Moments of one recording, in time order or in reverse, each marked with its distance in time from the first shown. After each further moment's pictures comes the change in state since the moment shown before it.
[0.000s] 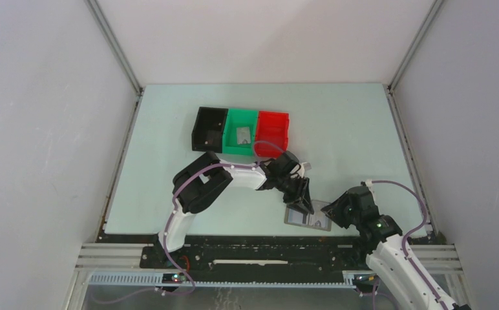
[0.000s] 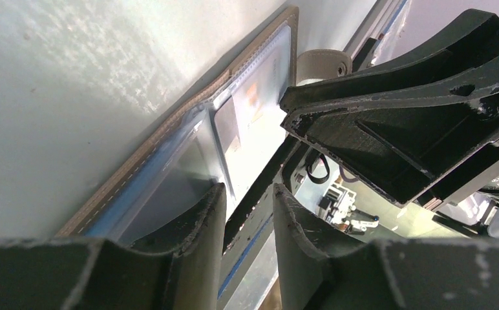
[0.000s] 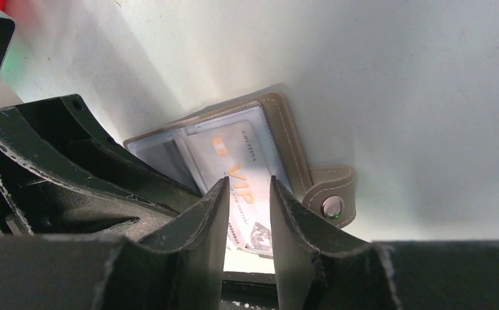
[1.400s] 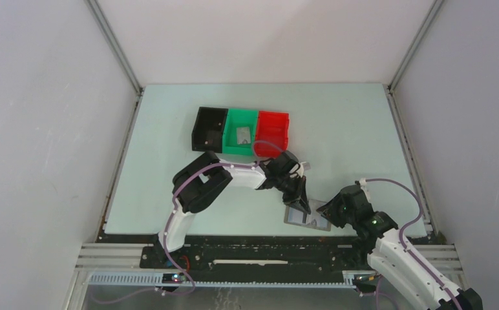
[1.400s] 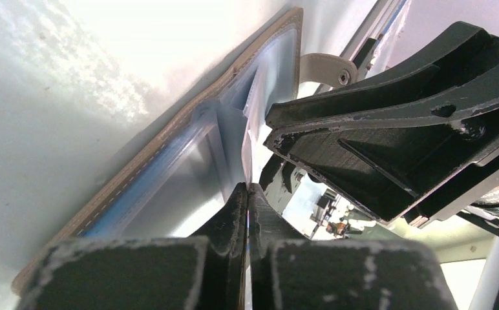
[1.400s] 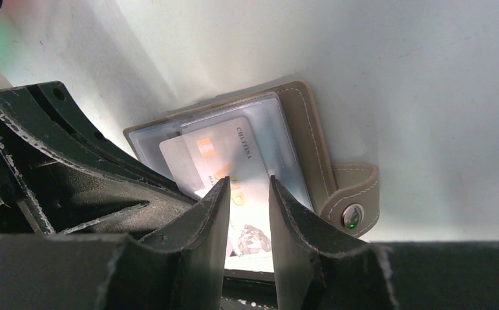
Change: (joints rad) left arm 0.008 0.000 0.001 -0.009 0.007 -0.002; right arm 0.126 0.090 0.006 0.064 0.051 0.075
